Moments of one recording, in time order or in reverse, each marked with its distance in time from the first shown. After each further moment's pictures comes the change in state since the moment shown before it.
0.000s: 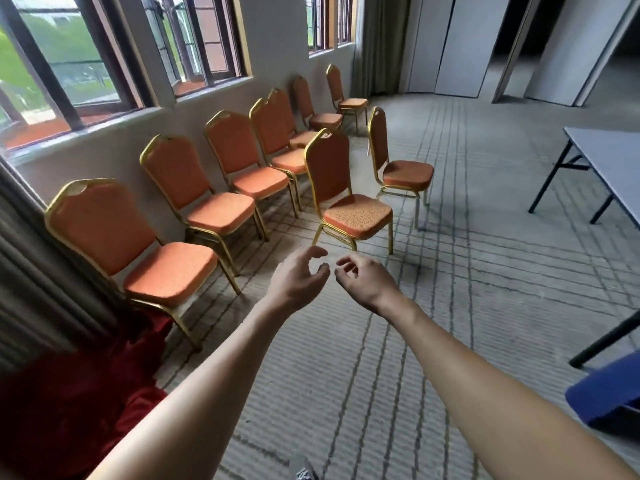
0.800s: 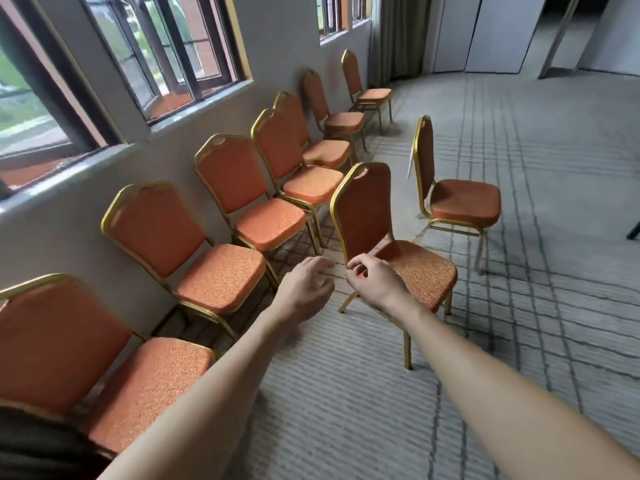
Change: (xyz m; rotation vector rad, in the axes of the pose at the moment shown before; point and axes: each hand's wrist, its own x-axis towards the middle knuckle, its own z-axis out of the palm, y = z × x) left_hand 0.644 -0.214 -0.024 0.118 -0.142 0.017; right_hand 0.686 0.061 0.053 0.033 0.009 0.101
